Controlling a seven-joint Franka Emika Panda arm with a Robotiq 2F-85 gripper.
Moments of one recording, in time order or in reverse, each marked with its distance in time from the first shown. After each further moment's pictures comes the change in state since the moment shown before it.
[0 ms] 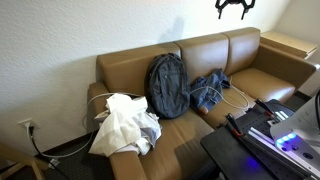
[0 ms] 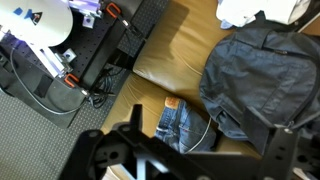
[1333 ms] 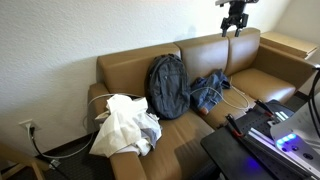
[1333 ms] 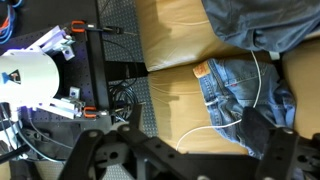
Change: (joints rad) arm -0.065 0.276 -0.147 0.068 0.005 0.118 0.482
